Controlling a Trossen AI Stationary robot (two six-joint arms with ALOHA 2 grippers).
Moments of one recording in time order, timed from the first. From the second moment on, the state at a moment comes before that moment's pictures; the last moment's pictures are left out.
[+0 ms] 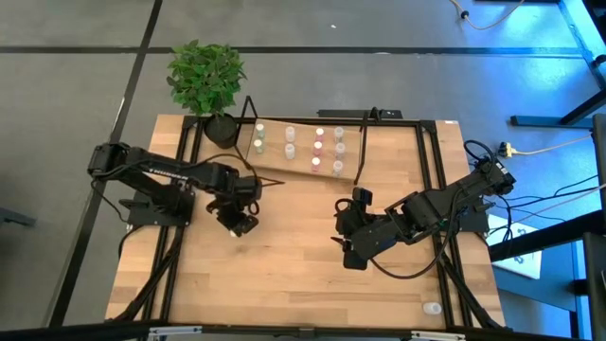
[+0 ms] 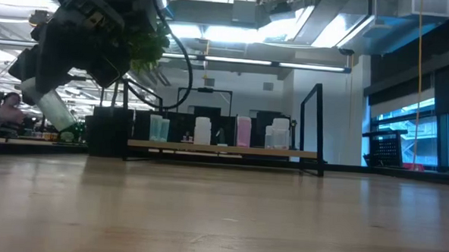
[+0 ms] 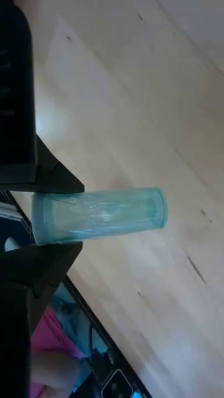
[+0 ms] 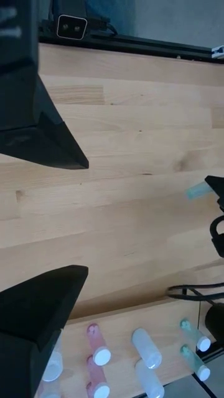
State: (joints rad) left arm 0.01 1.35 0.80 -0.85 0.54 -1.02; right arm 0.50 1.64 1.73 -1.06 0.47 0.47
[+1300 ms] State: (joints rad) left arm 0.00 1.71 0.81 -0.95 0.79 -0.88; right arm 0.50 1.64 1.73 -1.06 0.47 0.47
